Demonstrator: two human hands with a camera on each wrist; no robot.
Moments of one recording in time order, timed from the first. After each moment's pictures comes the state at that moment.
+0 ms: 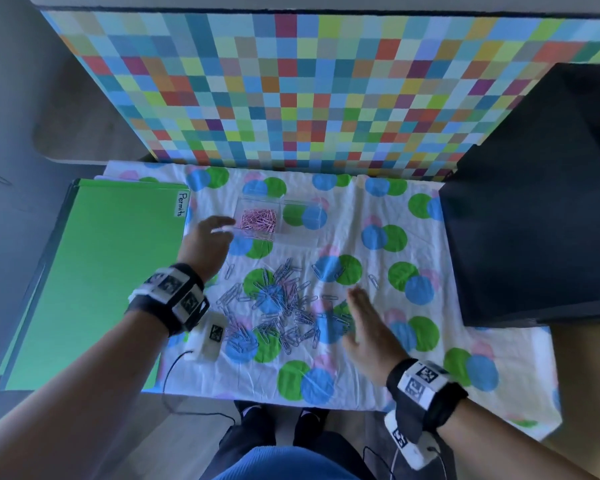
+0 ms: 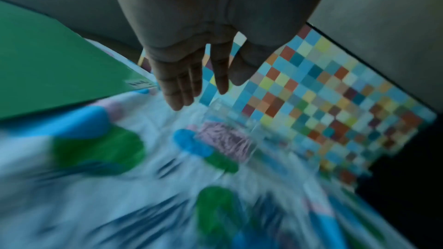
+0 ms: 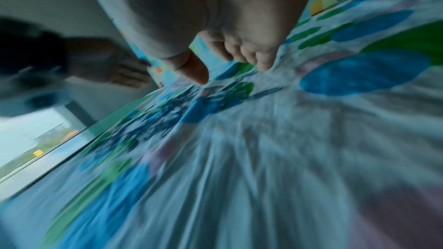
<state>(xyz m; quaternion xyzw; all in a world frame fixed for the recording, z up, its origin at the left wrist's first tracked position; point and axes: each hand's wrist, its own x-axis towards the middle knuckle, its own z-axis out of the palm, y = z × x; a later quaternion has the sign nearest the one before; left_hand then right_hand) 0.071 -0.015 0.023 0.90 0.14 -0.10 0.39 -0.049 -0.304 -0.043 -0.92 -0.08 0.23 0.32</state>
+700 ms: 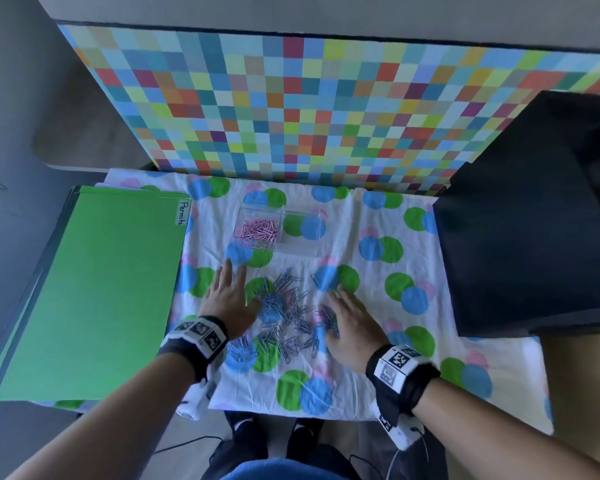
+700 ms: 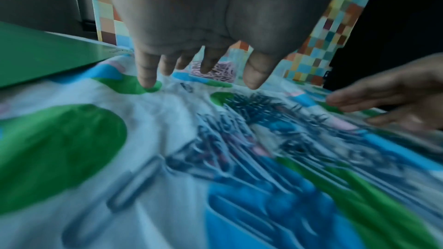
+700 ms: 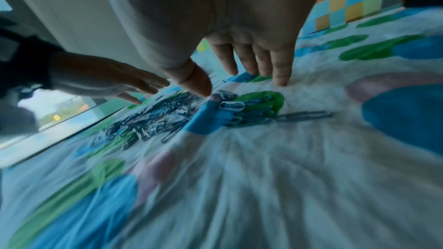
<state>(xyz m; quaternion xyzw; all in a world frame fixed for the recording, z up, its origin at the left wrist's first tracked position) 0.012 -0.032 -0.028 0.96 0.02 -0.23 0.17 -0.022 -0.277 -0.023 -0.94 -0.13 0.19 0.24</state>
